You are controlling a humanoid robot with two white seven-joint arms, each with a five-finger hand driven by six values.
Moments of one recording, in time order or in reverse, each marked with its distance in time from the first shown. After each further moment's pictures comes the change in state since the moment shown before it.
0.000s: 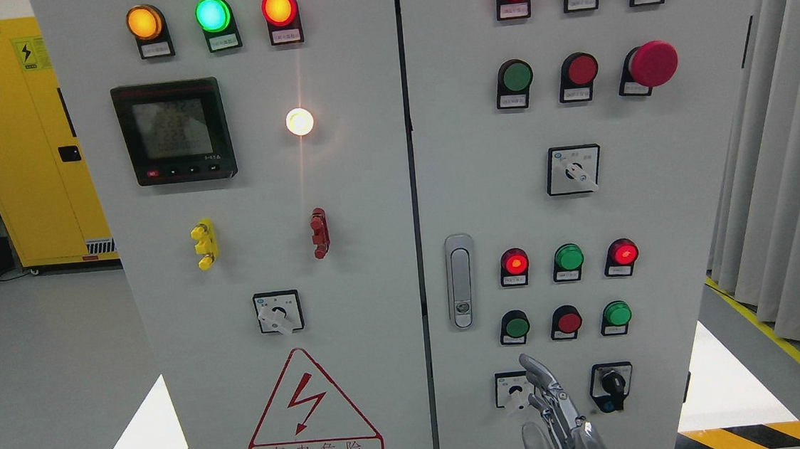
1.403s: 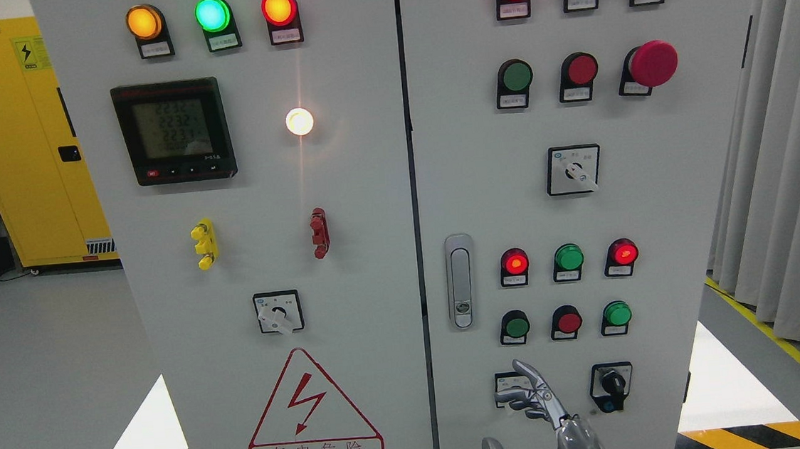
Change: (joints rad) left arm 0.000 0.000 0.000 0.000 0.000 0.000 0.000; right arm -0.049 0.003 0.017 0.046 0.541 0.031 -0.084
